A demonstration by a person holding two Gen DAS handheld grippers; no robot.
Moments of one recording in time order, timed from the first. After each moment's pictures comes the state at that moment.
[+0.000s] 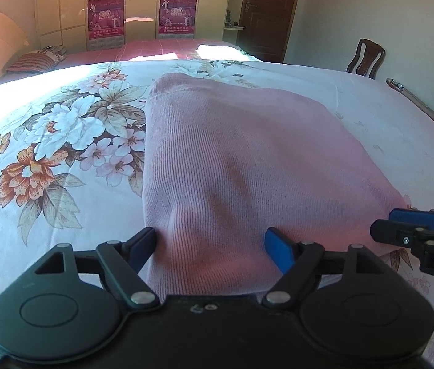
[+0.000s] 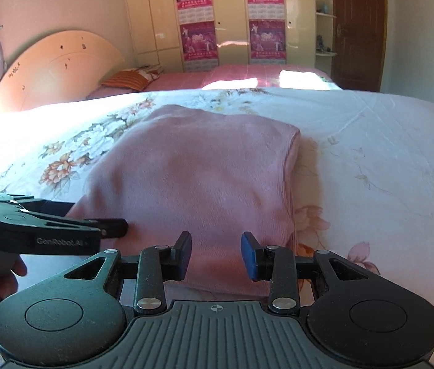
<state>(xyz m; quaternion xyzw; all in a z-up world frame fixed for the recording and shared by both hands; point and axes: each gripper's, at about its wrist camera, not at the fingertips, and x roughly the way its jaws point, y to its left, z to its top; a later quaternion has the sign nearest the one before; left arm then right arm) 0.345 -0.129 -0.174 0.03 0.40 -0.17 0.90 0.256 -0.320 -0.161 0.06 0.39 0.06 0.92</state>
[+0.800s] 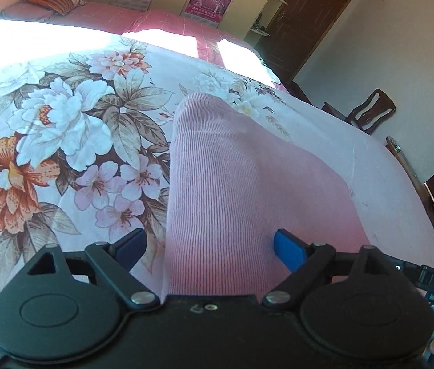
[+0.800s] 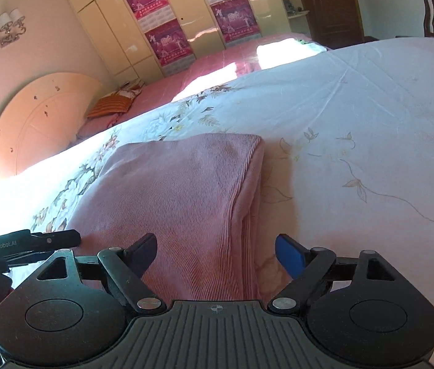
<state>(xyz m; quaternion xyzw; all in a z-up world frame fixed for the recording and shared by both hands) 0.444 -0.094 -0.171 -0.15 0.45 -0.17 0.86 0.346 -0.394 -0.162 0.22 0.41 0.08 0.88</state>
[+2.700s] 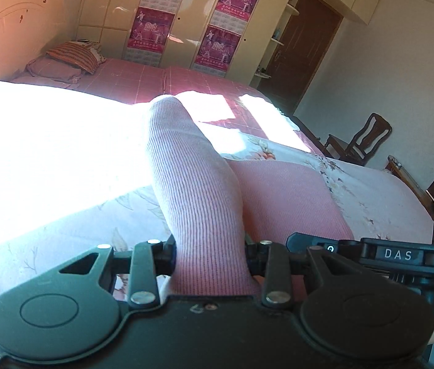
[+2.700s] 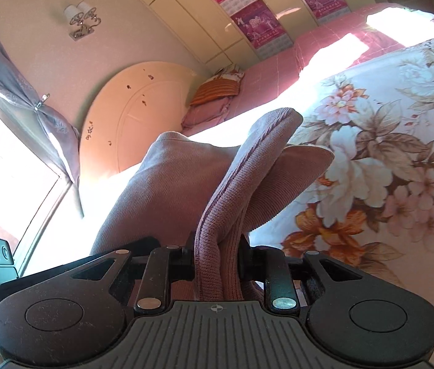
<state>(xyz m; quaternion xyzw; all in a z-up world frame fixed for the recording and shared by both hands) 0.450 0.226 -0.094 -0.10 0.36 -0.18 0.91 0.405 -0.035 -0.123 0.29 0.38 0.22 0.85</state>
